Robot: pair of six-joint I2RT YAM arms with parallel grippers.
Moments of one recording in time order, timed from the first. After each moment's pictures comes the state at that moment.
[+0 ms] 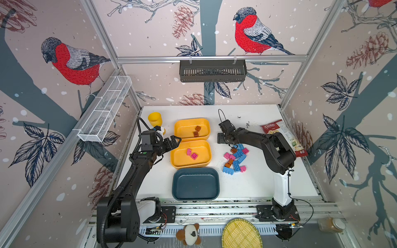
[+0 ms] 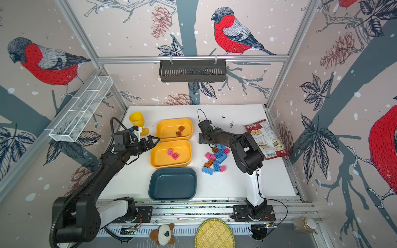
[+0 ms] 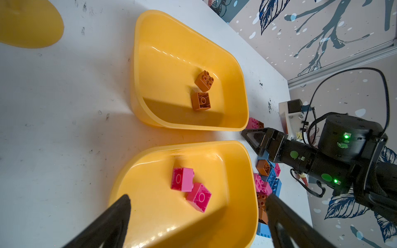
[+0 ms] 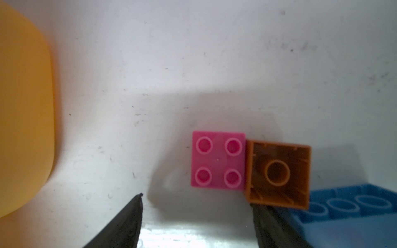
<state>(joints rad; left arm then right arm) 0.02 1.16 0.69 -0.22 0.55 -0.48 0.58 2.06 1.37 -0.36 0.17 0.52</state>
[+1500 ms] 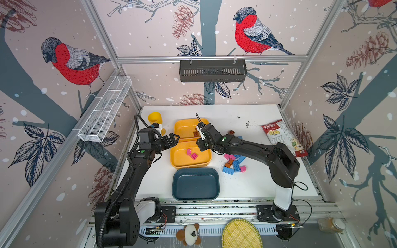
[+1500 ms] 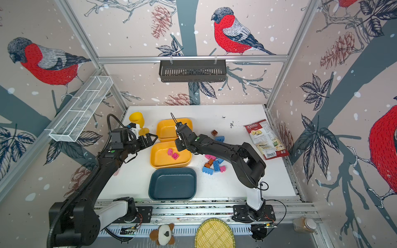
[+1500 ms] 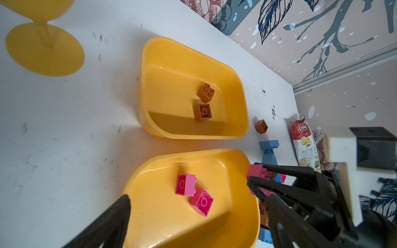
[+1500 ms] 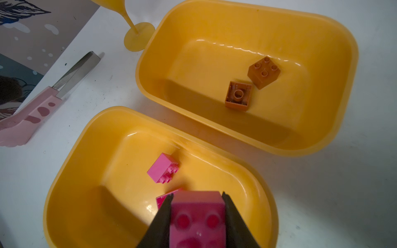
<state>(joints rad) 0.02 1.12 0.76 -0.31 0.49 -0.44 0.90 1.92 1.40 -0.26 0.03 0.34</state>
